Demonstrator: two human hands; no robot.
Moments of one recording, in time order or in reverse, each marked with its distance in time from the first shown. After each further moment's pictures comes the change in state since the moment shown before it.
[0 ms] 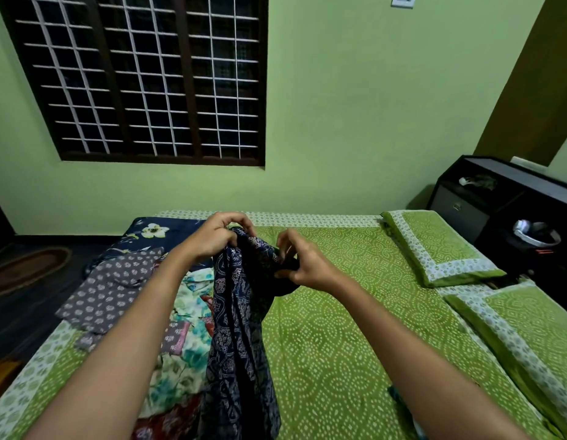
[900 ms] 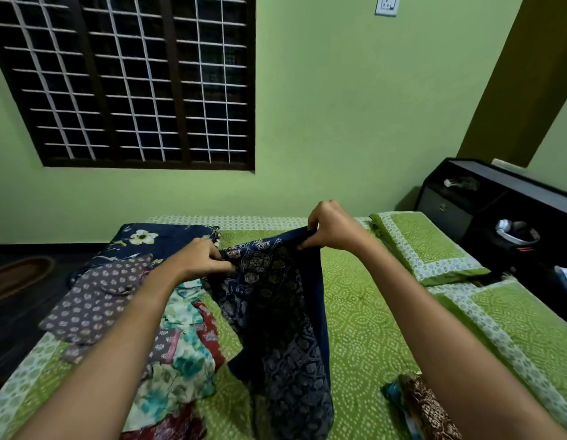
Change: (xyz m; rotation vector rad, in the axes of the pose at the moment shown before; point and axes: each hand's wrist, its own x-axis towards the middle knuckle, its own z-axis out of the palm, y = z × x) left_hand -0.005 -0.036 -0.005 0.446 -0.099 -0.191; right_hand 0.010 -0.029 -0.086 -0.447 0.024 0.205
